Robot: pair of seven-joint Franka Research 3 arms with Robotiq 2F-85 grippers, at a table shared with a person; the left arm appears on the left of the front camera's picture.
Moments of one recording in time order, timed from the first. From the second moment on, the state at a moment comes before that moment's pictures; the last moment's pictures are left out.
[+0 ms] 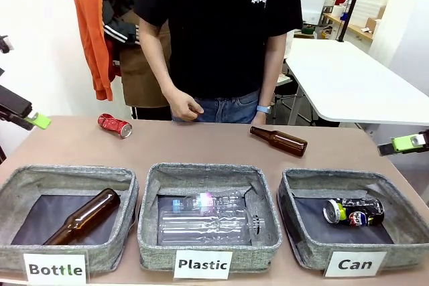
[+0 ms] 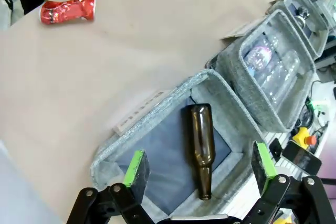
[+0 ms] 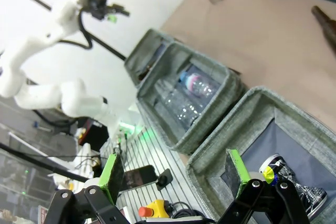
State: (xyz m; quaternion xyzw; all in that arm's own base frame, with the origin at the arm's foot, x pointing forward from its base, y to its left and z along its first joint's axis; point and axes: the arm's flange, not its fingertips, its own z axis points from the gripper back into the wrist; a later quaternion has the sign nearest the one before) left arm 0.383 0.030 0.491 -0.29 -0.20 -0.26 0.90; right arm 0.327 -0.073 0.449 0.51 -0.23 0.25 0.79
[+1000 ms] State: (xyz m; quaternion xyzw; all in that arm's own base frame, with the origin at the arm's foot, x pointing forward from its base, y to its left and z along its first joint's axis) left arm 0.605 -0.041 0.472 -0.07 -0.15 -0.07 0.98; right arm 0.327 -0.073 0.449 0.51 -0.23 0.25 0.79
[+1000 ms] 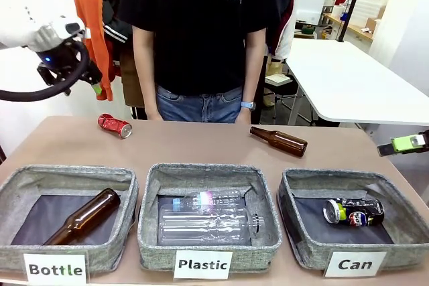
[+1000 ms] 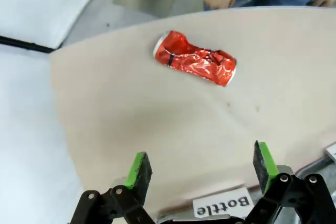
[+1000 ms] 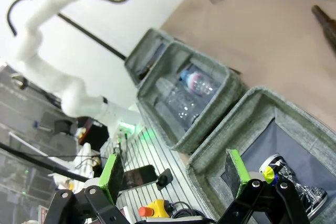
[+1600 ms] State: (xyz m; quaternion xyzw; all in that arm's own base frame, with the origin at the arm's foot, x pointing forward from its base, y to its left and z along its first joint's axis) left arm 0.641 -0.068 0.424 -0.06 -0.12 -0.10 0.99; right arm 0.327 -0.073 0.449 0.51 -0.23 0.25 0.79
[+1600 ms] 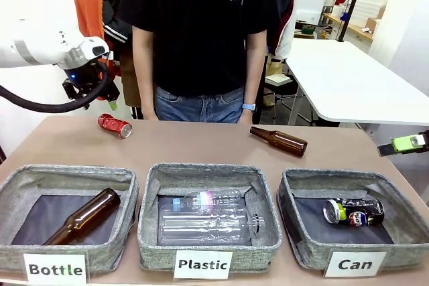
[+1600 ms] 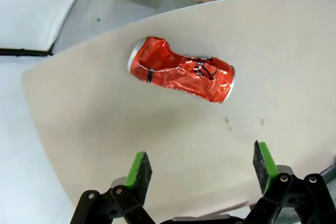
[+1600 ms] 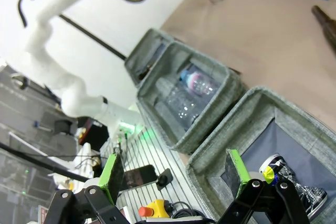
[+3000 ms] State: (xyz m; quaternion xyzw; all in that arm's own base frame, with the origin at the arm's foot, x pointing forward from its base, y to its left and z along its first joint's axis) left arm 0.629 -0.082 0.481 -0.15 -0.10 -0.66 0.73; right arm 0.327 -0.073 0.449 0.51 -0.23 0.25 0.79
